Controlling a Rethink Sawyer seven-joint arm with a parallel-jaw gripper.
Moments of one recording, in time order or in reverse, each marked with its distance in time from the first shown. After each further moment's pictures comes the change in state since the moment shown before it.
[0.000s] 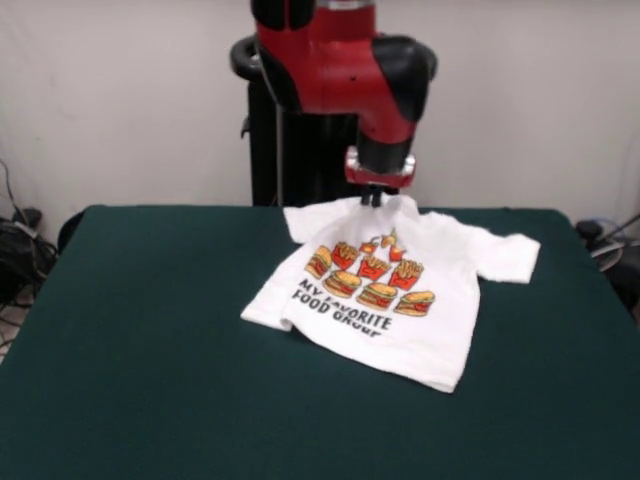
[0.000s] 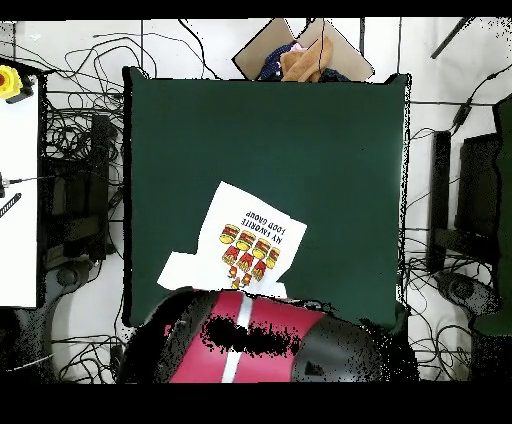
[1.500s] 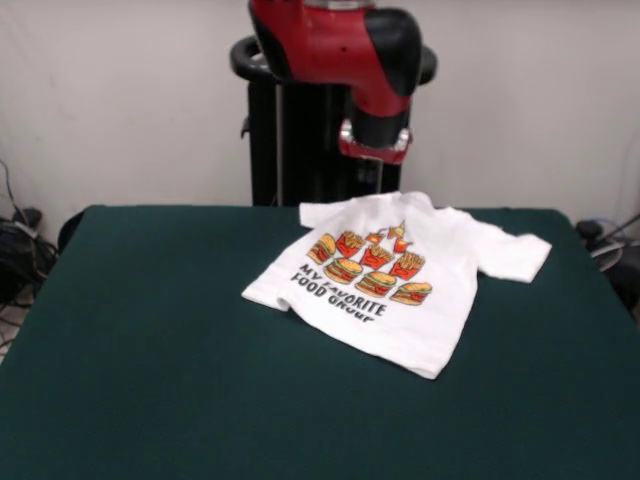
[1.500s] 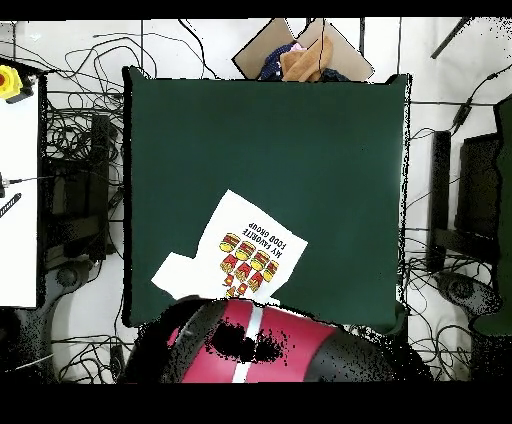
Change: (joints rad) arm -0.041 -0.064 -0.033 0.094 0.026 -0.024 0.000
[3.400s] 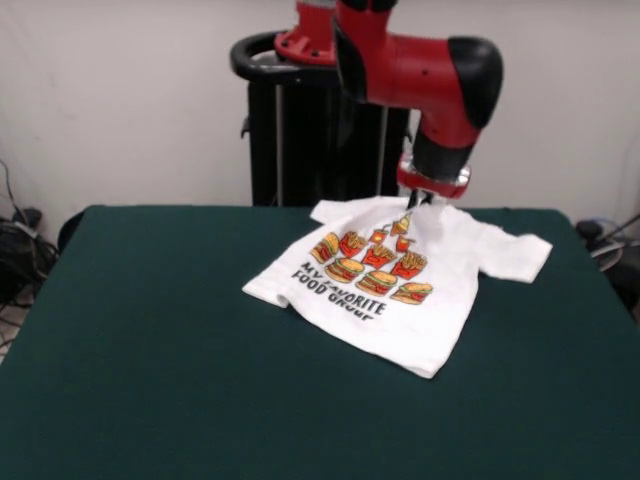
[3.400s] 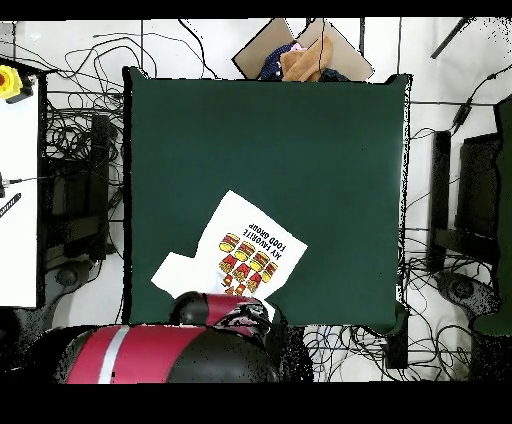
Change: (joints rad) arm 0.289 0.002 0.005 -0.080 0.339 0.028 0.000
